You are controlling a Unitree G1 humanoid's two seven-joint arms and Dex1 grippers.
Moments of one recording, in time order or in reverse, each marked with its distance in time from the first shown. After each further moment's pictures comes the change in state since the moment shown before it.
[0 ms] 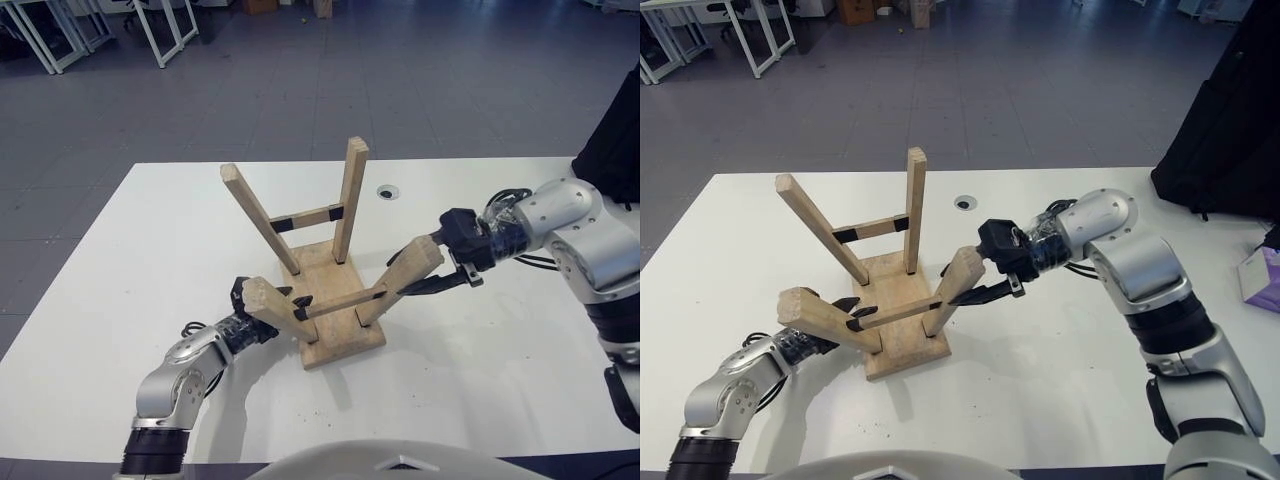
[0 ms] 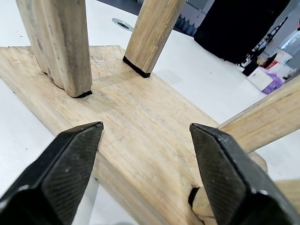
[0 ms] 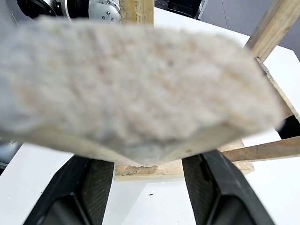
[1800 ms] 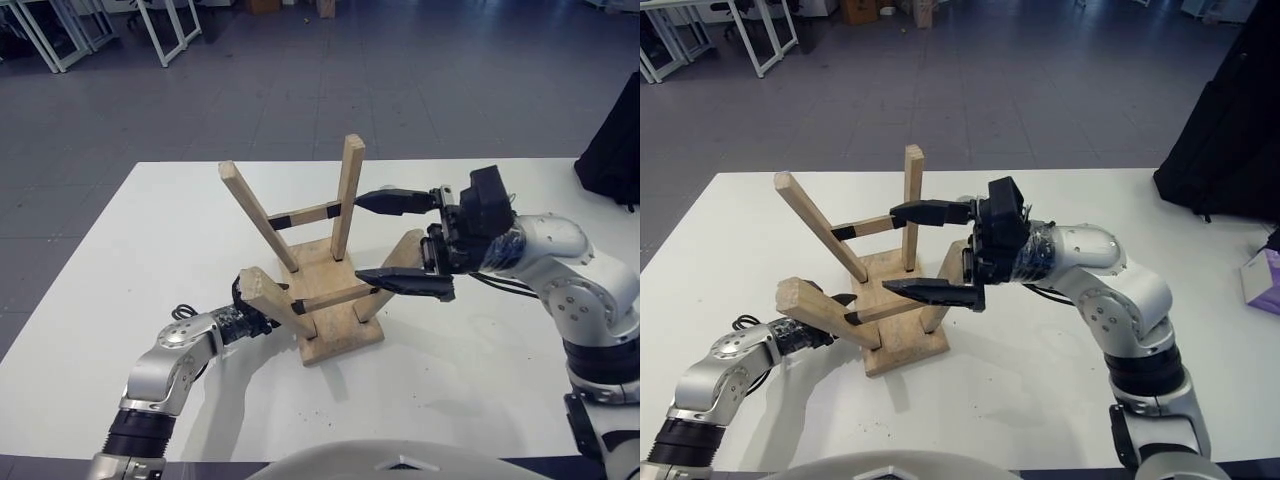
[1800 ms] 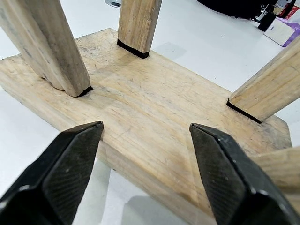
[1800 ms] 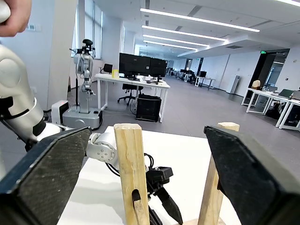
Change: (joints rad) left arm -0.065 0.128 -0.073 0.043 0.087 -0.039 -0.036; right arm 0.170 0.240 -0.203 -0.277 0.447 0.131 -0.492
